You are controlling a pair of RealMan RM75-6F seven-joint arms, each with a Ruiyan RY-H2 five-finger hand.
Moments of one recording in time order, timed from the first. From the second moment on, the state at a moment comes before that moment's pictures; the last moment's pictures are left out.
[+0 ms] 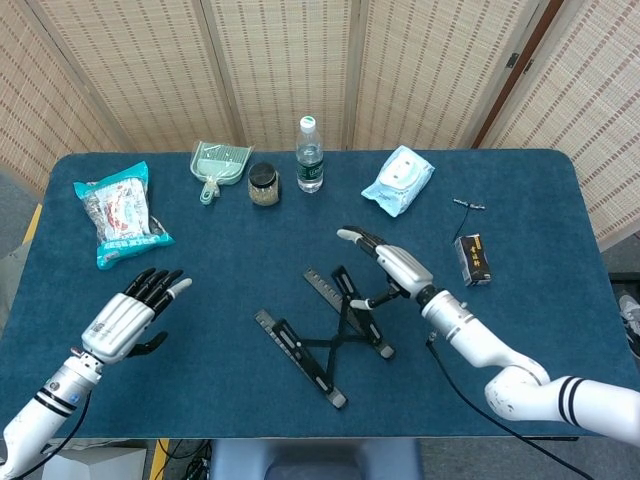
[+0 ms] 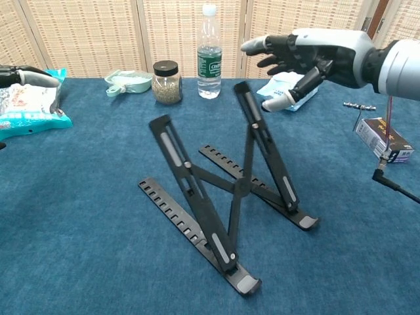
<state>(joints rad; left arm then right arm) -0.53 -1.09 0.08 -1.62 1.59 1.22 0.03 0.82 -1.31 0.18 -1.56 -1.29 0.86 0.55</state>
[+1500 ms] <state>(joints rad) -0.51 -1.11 0.04 -1.55 1.60 1.15 0.02 0.77 -1.55 -0.07 -1.04 -1.81 1.03 0.06</state>
